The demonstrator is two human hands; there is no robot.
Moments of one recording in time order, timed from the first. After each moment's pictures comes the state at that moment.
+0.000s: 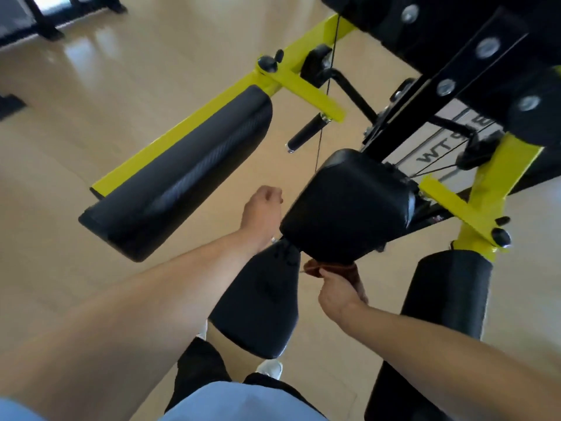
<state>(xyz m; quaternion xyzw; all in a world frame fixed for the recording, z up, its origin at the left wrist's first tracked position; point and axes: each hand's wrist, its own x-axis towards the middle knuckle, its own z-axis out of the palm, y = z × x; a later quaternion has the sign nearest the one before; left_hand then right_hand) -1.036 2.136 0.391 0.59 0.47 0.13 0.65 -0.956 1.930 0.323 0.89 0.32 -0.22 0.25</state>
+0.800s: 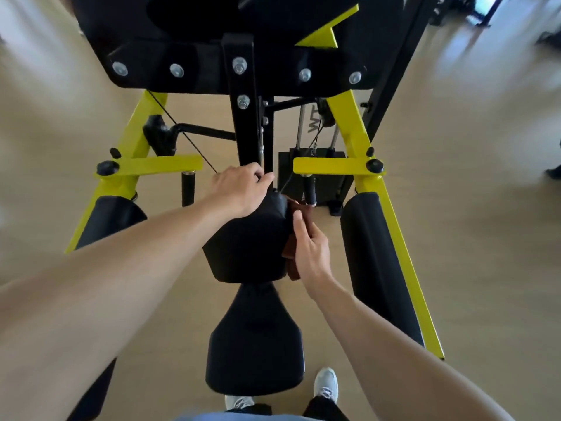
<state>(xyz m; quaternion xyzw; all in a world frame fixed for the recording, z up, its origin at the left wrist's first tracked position) -0.886 2.098 0.529 0.98 0.12 -0.03 0.18 -0.946 1.934 0.471 0.69 -0.10 -0.17 -0.70</state>
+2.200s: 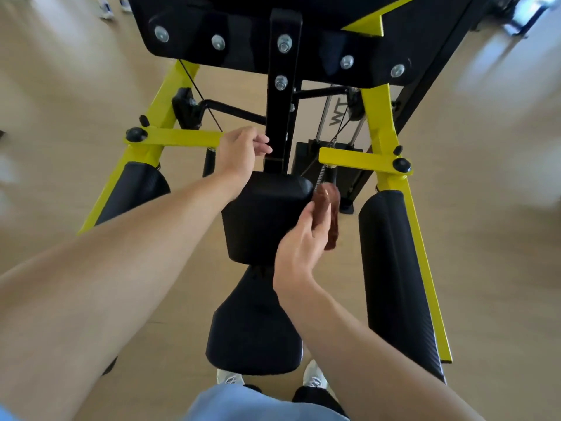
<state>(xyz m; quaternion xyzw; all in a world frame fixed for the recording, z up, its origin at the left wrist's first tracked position) -0.893 2.125 0.535 0.72 0.25 0.15 0.64 -0.987 1.998 0.504 0.63 -0.23 -0.02 -0.75</state>
